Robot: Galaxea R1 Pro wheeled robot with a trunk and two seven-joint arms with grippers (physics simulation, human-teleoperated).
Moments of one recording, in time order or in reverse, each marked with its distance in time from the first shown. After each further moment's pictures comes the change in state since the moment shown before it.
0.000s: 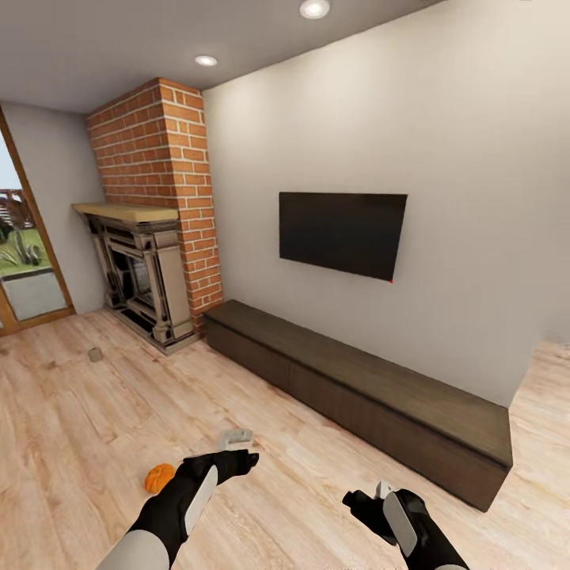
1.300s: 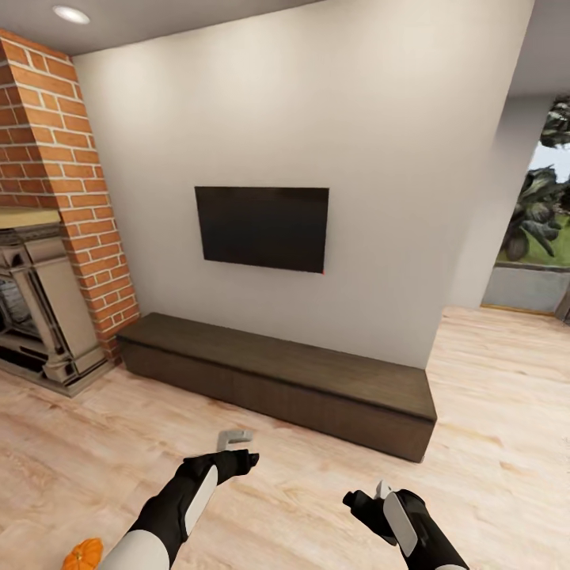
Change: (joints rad) left arm 0.000 0.000 0.000 0.000 0.000 0.000 0.000; right arm 0.000 0.000 -0.002 0.000 0.000 -0.001 0.000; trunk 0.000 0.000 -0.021
